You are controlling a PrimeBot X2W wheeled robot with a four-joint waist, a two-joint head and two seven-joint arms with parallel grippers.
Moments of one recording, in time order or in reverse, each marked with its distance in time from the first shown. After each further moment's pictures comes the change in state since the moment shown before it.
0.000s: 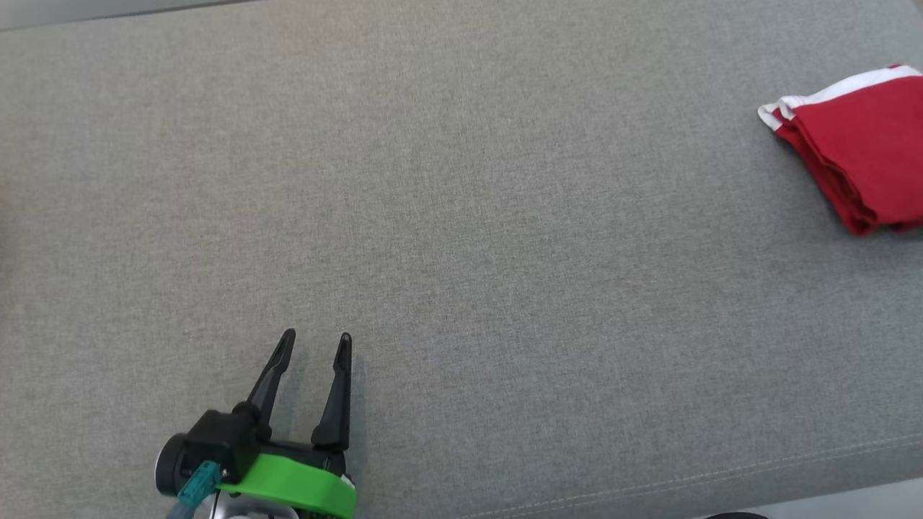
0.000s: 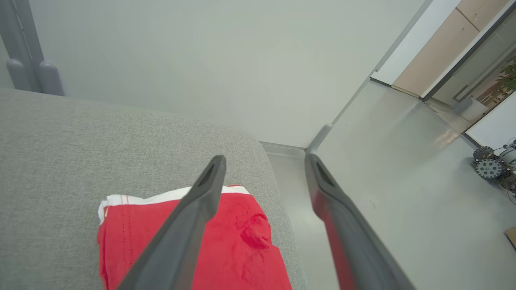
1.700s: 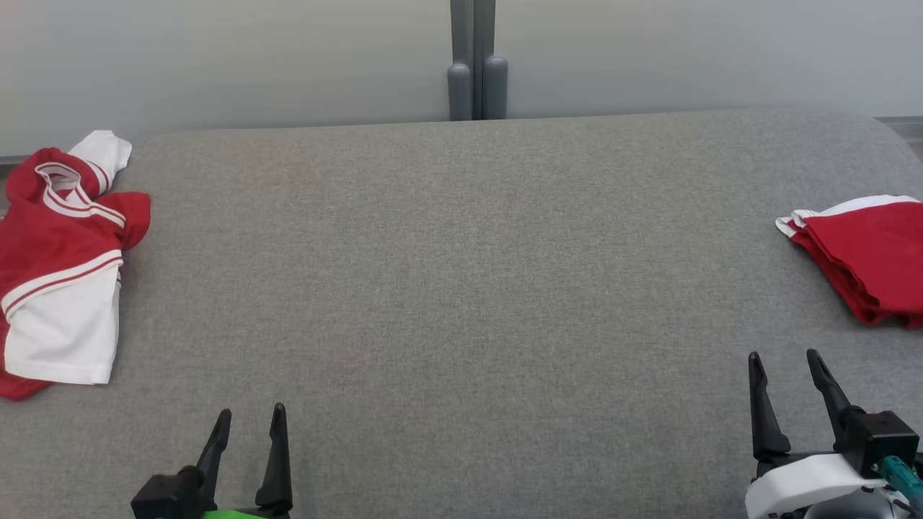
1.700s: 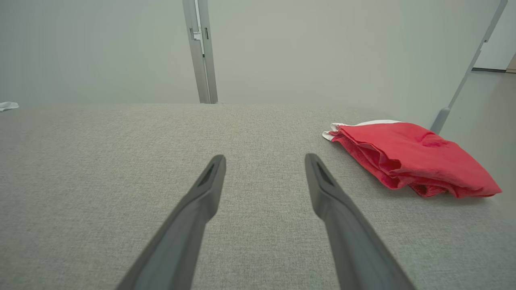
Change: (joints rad) left arm 0.114 0.002 0.165 0.100 -0.004 -0.001 0.000; right arm 1.003 0.566 -0.390 -0.869 -0.261 0.000 -0.007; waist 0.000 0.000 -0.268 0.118
